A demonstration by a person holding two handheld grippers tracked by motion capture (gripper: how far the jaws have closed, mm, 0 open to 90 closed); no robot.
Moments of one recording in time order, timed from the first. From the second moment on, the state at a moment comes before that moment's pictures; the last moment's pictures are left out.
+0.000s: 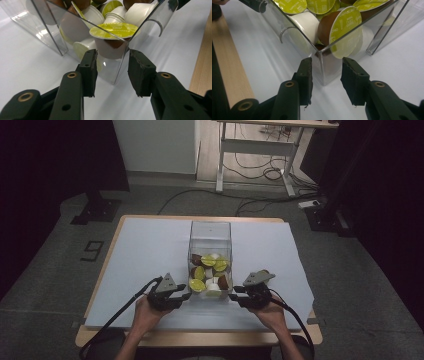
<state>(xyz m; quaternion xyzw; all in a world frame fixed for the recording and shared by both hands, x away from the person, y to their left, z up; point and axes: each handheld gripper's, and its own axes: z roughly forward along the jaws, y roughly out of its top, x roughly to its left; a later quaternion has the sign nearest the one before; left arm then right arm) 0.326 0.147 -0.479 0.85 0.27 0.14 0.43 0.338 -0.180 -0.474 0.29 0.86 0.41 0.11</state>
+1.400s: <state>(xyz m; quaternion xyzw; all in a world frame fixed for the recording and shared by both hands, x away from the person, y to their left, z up) 0.352 0.145 -0.475 0.84 0.29 0.16 0.44 0.346 -0.173 -0.460 0.28 0.86 0.41 0.13</state>
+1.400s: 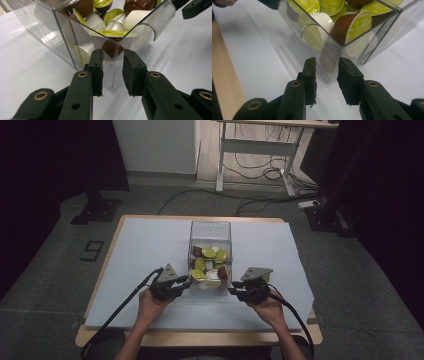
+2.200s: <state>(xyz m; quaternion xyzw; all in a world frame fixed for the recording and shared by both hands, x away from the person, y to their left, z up) 0.355 0.143 -0.476 0.84 0.29 0.17 0.44 0.358 -0.144 -0.458 0.27 0.85 0.44 0.10</state>
